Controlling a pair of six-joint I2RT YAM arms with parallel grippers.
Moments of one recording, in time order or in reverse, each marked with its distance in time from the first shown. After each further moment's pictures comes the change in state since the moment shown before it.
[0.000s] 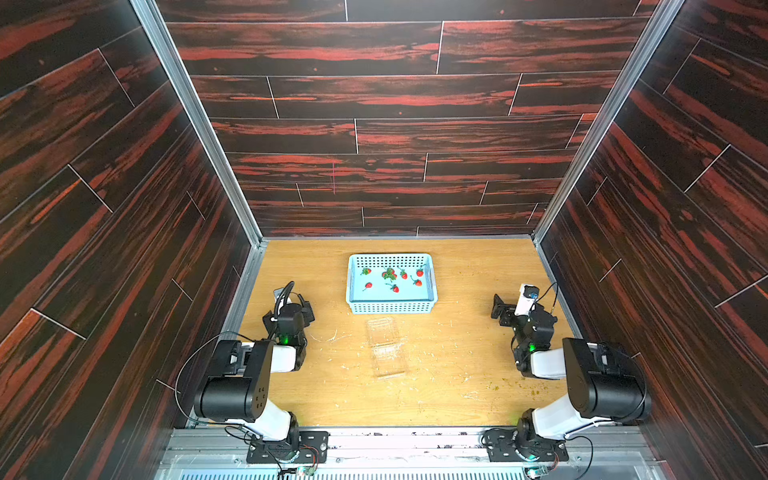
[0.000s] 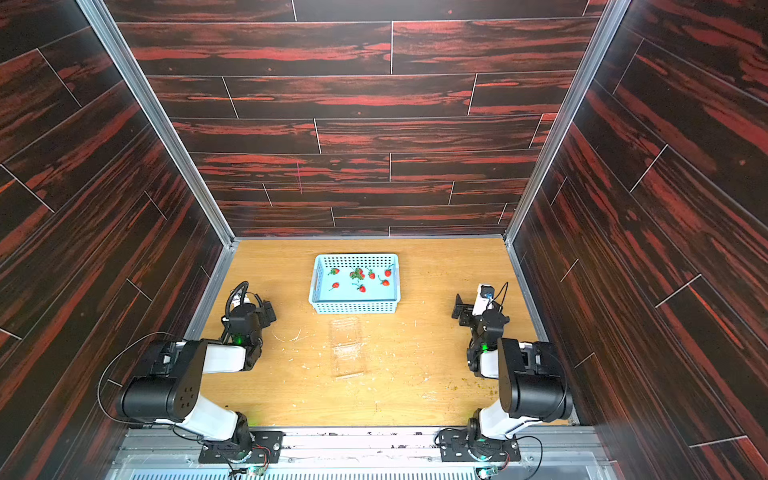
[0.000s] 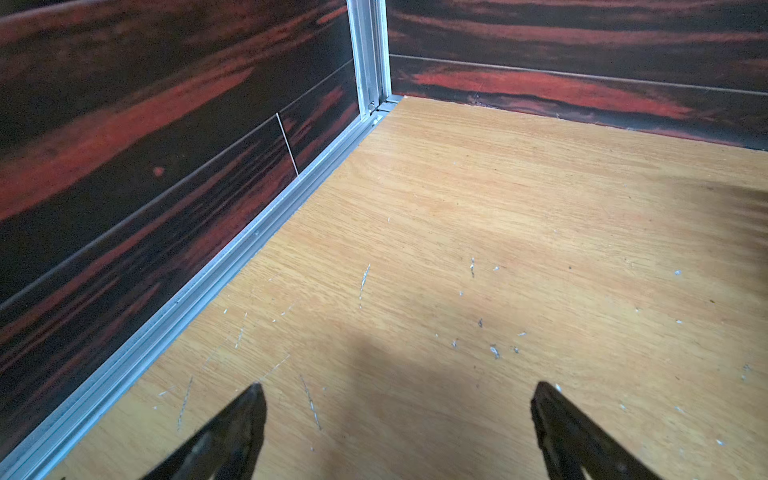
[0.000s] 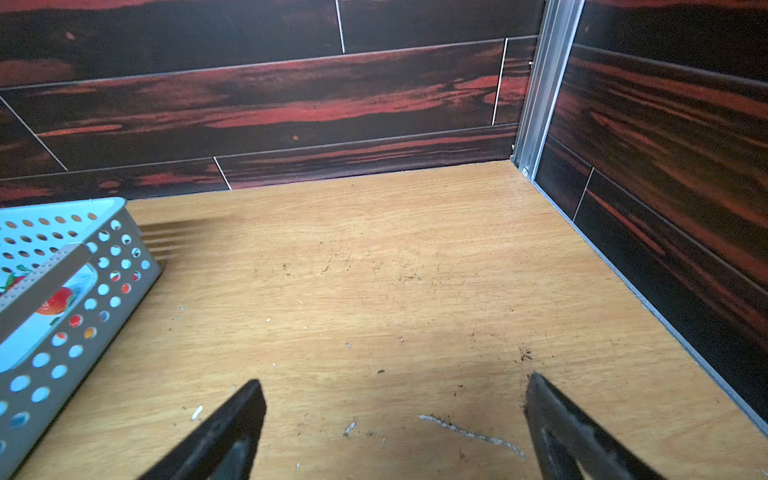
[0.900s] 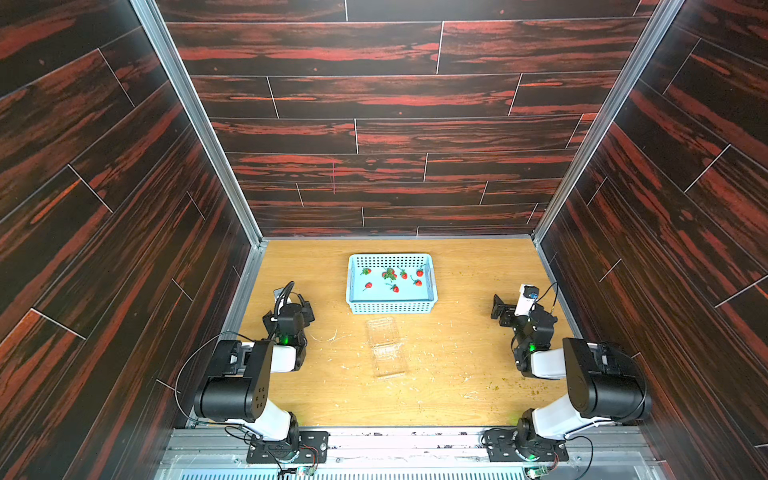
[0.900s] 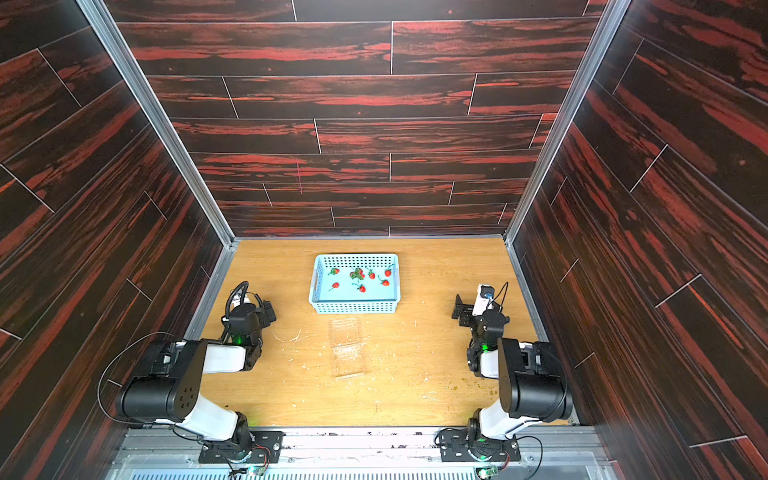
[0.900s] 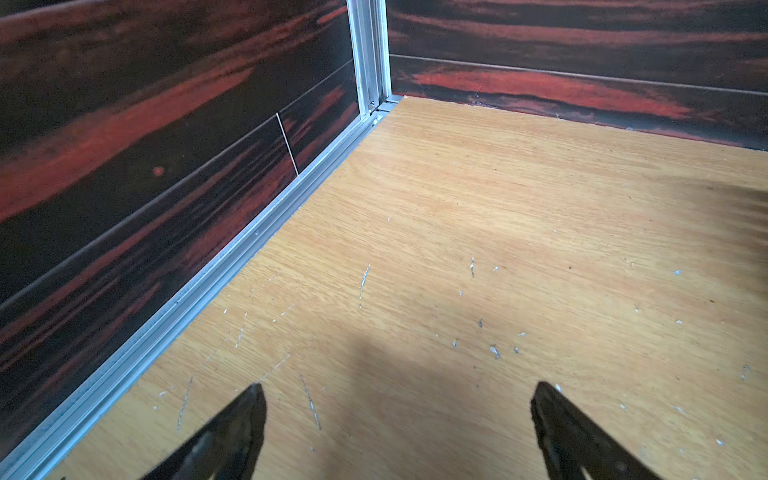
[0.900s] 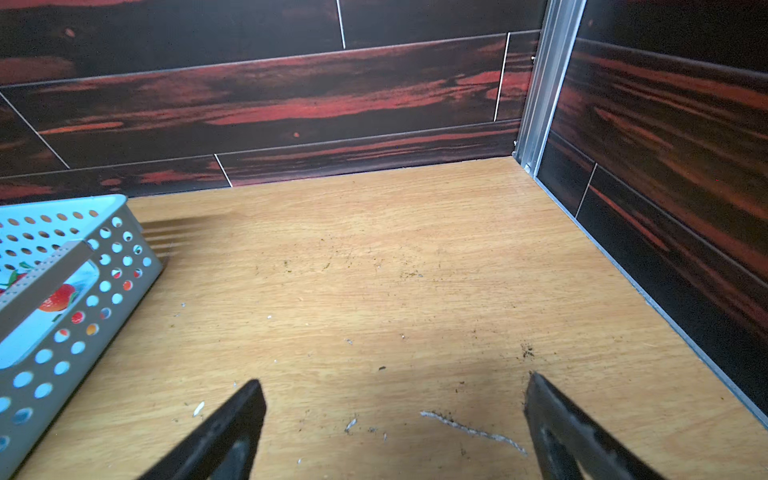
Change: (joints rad) left arm 0.000 0.000 0.000 0.000 0.000 0.000; right arm -0.003 0.000 0.000 -0.007 -0.007 0.003
